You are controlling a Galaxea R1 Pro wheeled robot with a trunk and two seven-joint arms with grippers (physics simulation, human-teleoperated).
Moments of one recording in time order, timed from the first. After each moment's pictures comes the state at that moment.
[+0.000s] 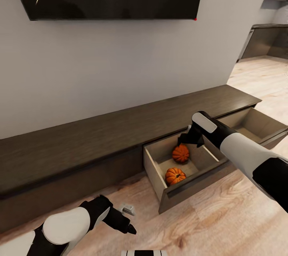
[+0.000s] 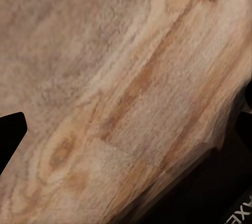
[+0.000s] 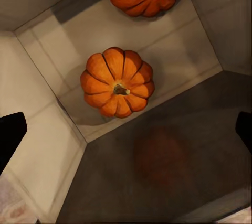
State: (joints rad) left arm -0.84 -0.11 -2.19 -0.02 1.79 0.46 -0.59; right arm -1.34 -0.17 0.88 -0.52 -1.54 1.04 -0.71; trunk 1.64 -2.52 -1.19
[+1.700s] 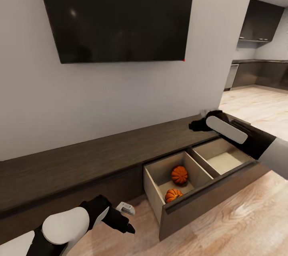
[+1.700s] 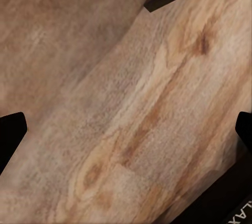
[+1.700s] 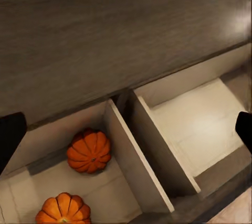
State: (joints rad) left arm -0.84 -0.10 -2.19 -0.02 1.80 0.46 -0.58; right arm -1.33 -0.50 1.14 -1.16 -1.53 0.68 -0.86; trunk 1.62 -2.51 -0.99
